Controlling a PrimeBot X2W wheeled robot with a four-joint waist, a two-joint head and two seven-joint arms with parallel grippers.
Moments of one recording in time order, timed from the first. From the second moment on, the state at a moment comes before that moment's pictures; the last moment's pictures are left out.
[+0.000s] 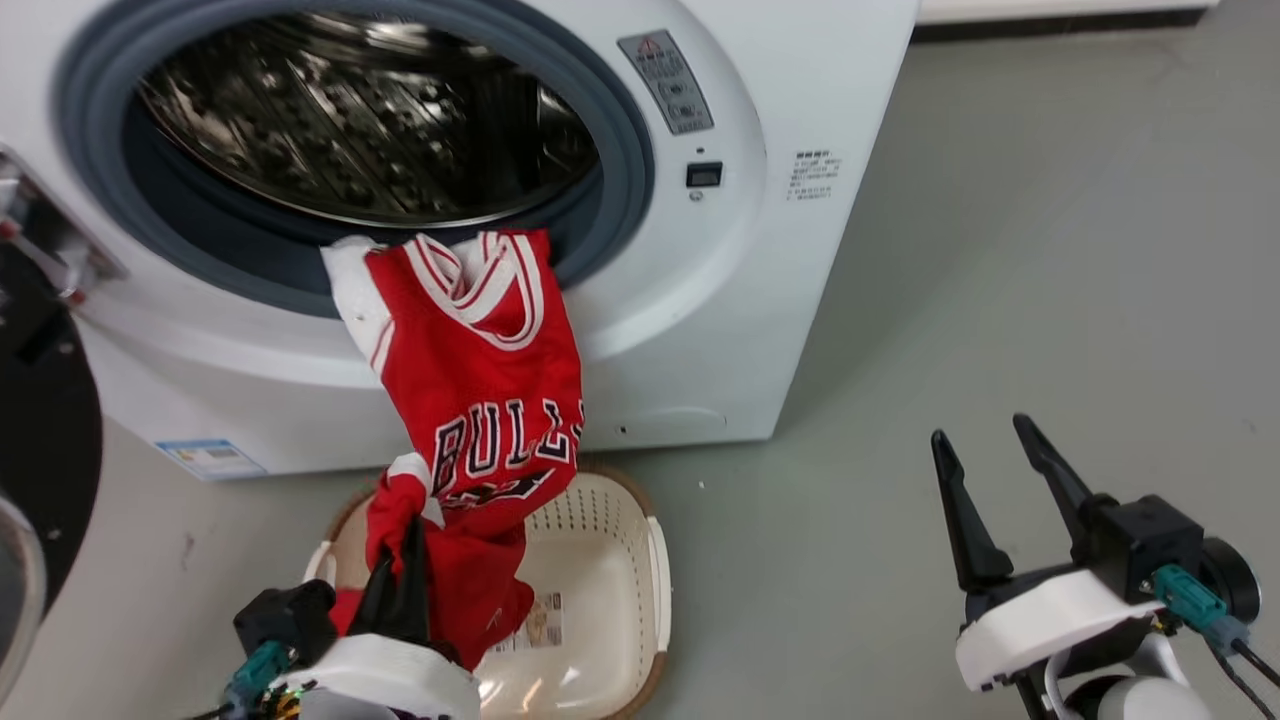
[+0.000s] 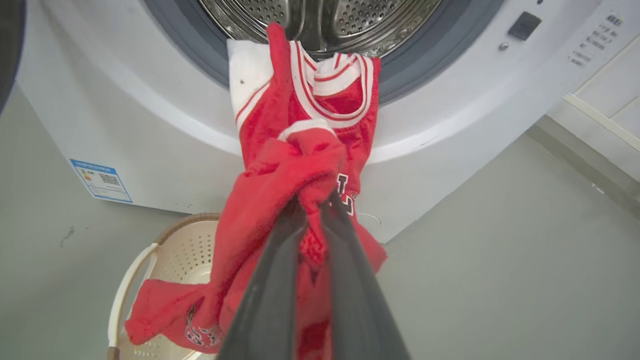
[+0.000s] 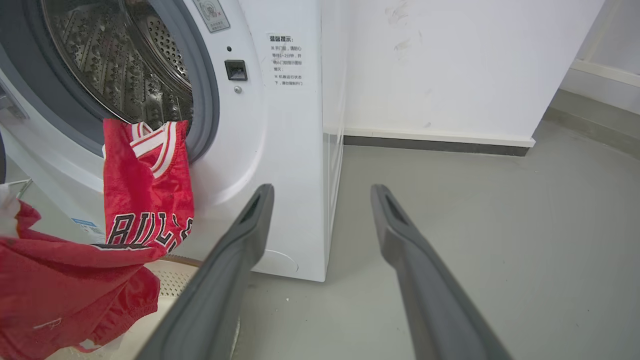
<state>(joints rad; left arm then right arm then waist) -0.01 0.13 -0.15 0.19 -0.46 0.04 -0.21 -0.02 -0.05 0.06 -0.03 0.05 0.13 -0.05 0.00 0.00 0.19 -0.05</state>
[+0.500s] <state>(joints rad) -0.27 0.12 -0.15 0.83 -0.51 -0.05 -0.25 -0.15 -0.05 0.11 -0.02 0.06 0.13 -0.09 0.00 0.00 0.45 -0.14</state>
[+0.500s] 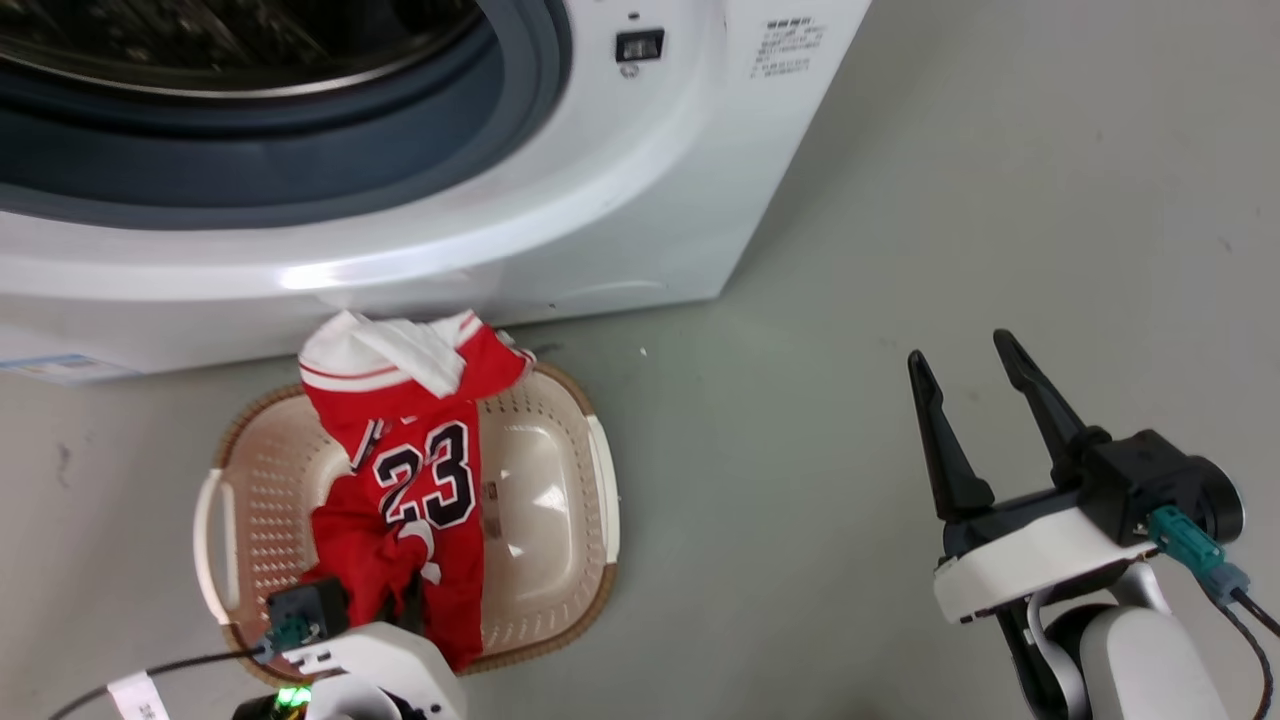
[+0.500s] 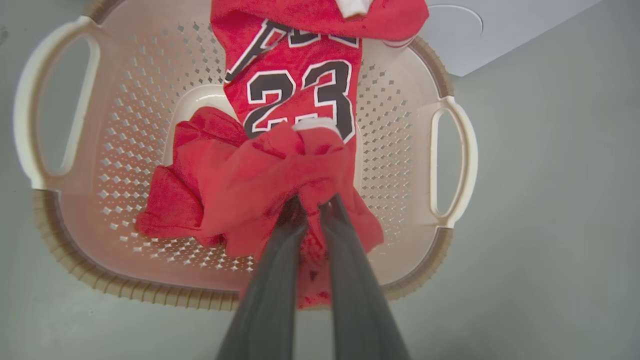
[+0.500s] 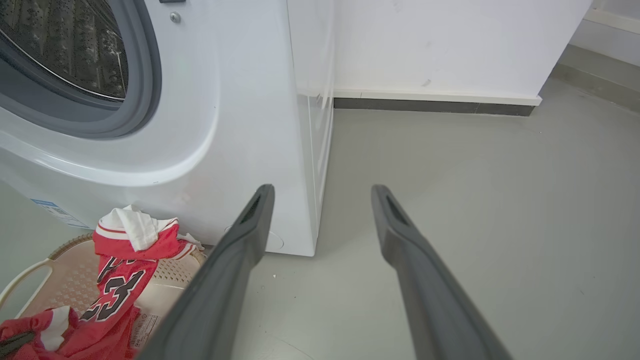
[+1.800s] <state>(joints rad) -0.54 0.16 0.05 1.02 -0.42 -0.08 -0.26 -0.28 -0.05 0.14 0.05 0.06 0.13 -0.16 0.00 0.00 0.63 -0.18</state>
